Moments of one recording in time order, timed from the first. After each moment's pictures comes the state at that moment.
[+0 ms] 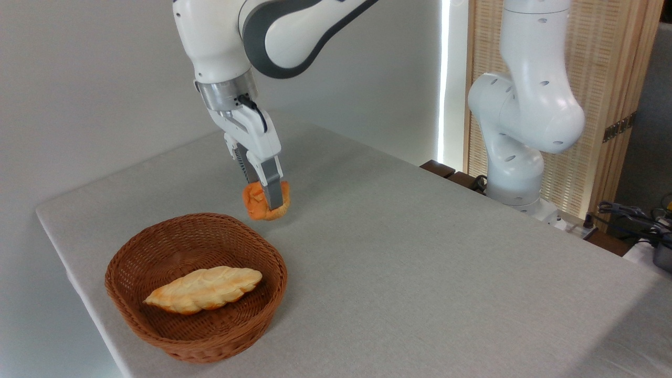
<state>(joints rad) -0.25 -0.03 -0.15 -1.99 -0.06 1.89 0.49</state>
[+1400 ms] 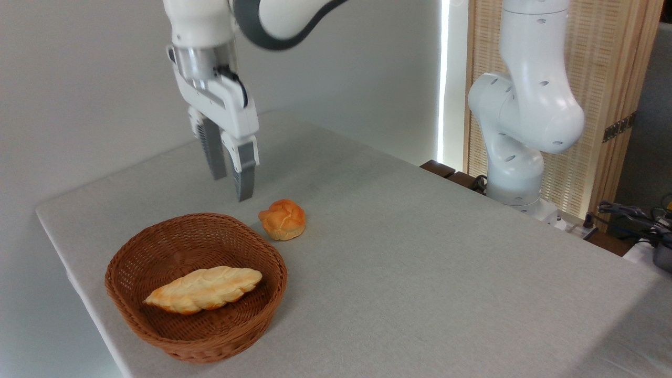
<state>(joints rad) -0.25 -0.03 -0.07 -1.84 -0.06 1.91 0.48</state>
